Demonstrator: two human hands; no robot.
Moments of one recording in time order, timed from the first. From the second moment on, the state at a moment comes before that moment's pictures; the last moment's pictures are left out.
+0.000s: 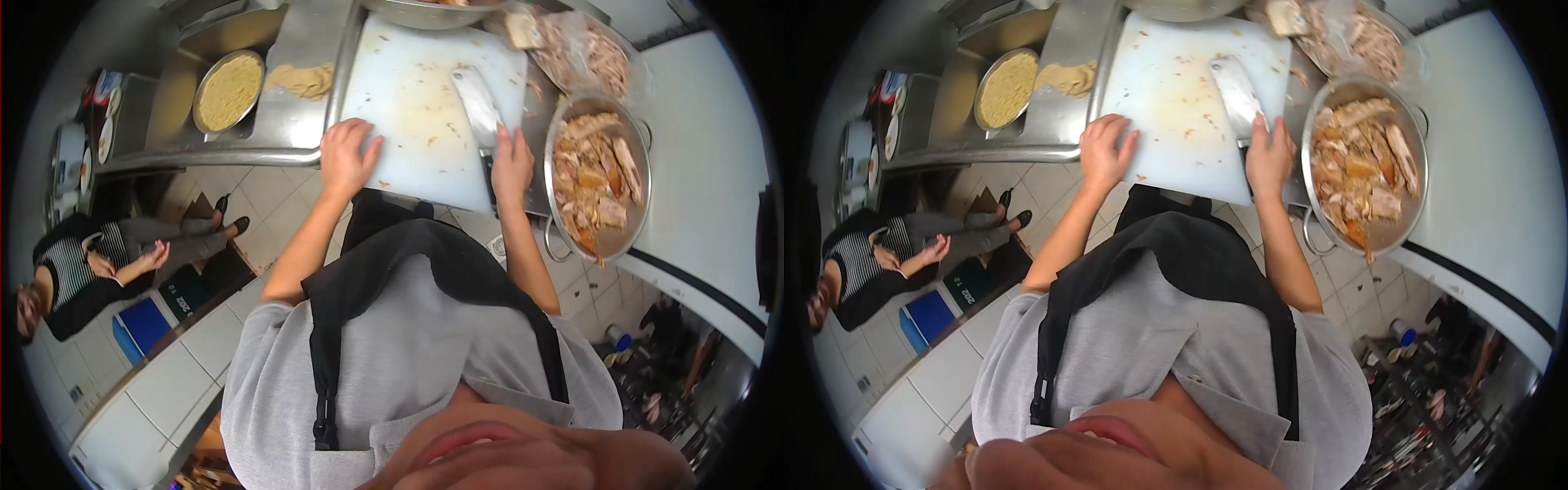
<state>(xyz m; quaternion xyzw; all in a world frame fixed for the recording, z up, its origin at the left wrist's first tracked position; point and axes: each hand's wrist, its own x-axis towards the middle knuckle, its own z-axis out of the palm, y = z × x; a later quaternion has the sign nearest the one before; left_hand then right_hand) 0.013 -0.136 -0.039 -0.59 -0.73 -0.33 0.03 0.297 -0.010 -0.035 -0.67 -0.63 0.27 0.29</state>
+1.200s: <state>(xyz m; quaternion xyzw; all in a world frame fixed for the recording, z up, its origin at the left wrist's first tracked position) 0.355 0.134 0.063 -0.86 -0.47 -0.20 0.01 0.347 -0.070 -0.053 -0.48 -0.79 0.18 0.33</state>
